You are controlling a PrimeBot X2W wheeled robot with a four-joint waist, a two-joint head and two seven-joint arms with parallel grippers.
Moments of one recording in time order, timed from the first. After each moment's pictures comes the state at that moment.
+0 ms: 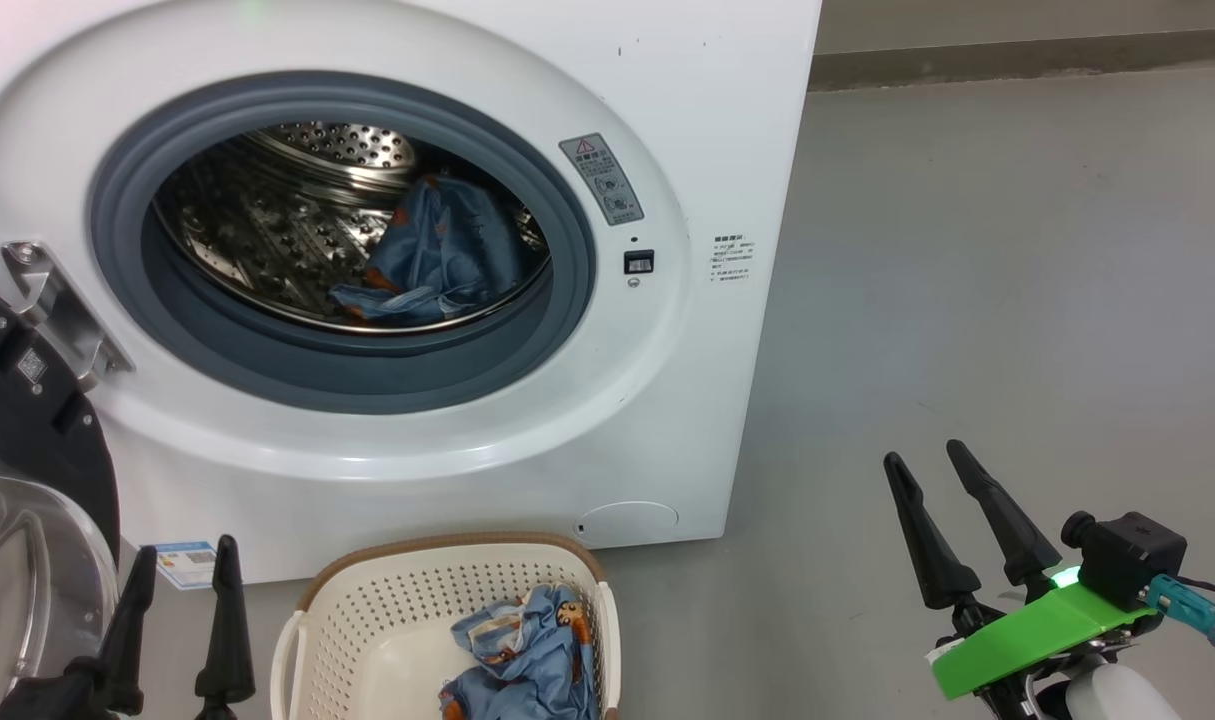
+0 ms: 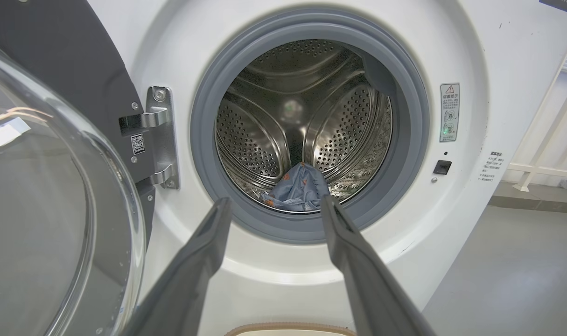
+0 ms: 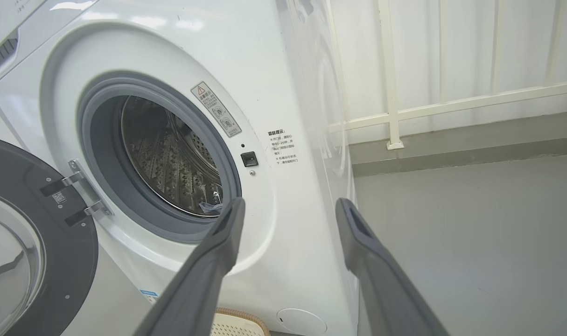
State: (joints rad) left arm 0.02 0.13 0.00 0.11 -0.34 -0.08 -0.26; right arm -0.14 -0.23 0.20 0.20 0.53 0.13 -0.26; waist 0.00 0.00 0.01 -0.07
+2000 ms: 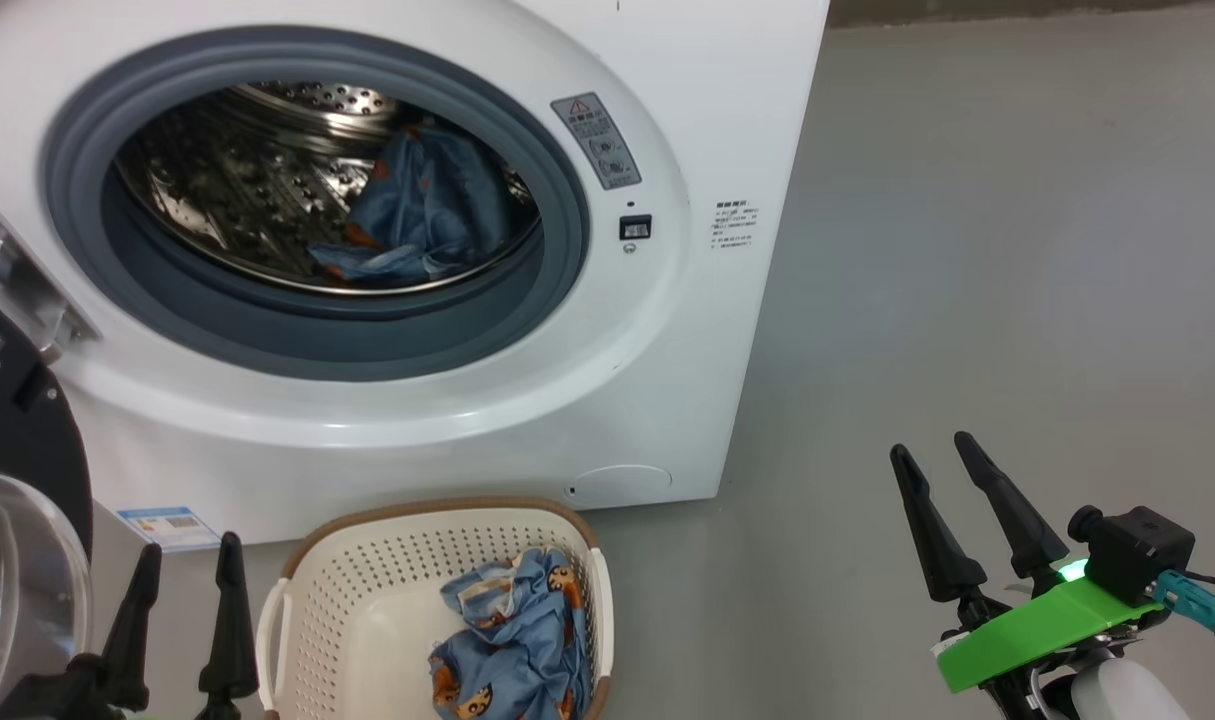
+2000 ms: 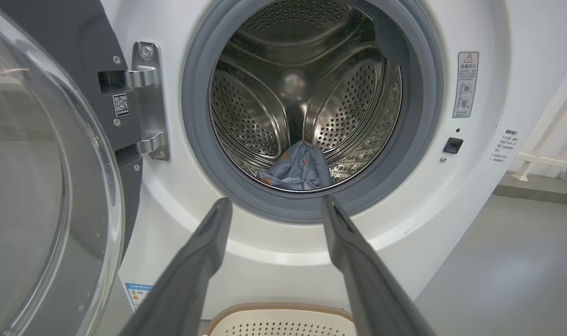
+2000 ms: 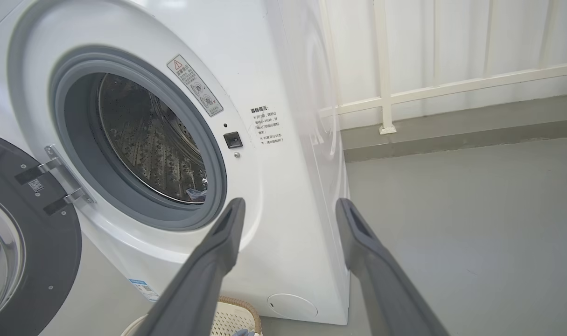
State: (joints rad) left arm 0.01 0.10 0.03 0.13 -0.33 -0.11 -0.26; right arm -0.14 -0.23 0.18 0.19 0.51 0.13 -0.26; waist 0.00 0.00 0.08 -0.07
